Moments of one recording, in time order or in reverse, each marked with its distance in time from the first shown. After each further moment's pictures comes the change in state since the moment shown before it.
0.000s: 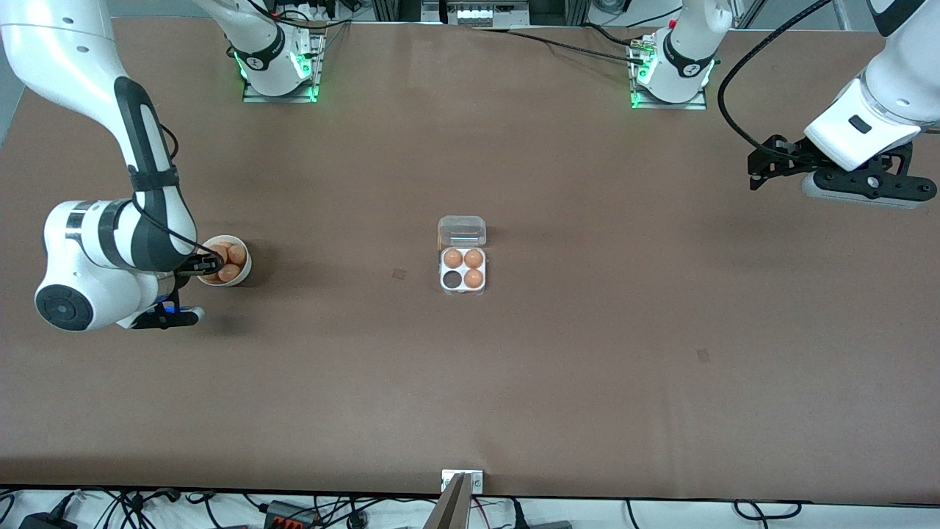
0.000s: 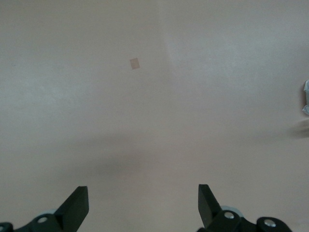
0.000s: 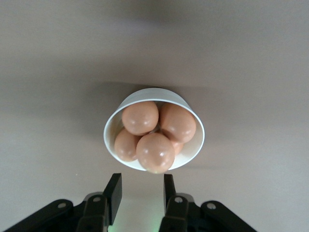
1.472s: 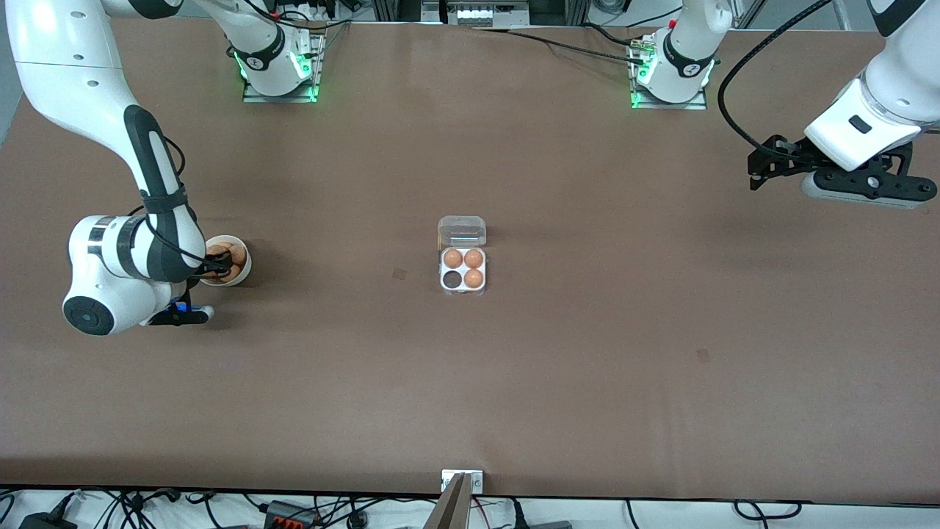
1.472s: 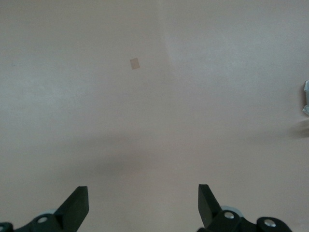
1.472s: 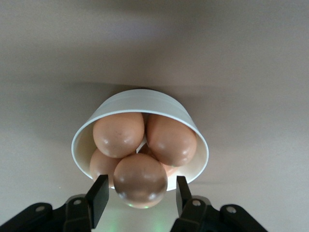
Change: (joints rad) left arm 0.000 0.000 0.000 0.000 0.000 0.000 0.000; right arm -0.027 0.057 -0.002 -0.049 0.011 0.044 0.000
